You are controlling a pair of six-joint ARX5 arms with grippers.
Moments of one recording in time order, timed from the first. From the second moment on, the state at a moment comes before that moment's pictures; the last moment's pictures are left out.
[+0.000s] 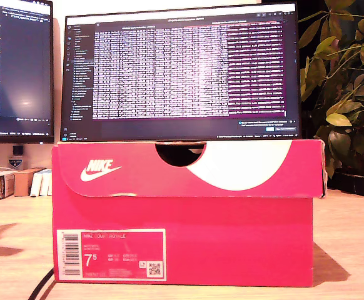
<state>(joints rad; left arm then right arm) 0.09 0.60 0.66 -0.26 0.34 0.01 0.14 0.64 0.71 -0.18 0.10 -0.11</state>
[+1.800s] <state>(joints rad) -0.12 0.30 0.42 -0.21 0.08 -0.10 0.14 0.06 0.43 -0.30 0.23 0.04</state>
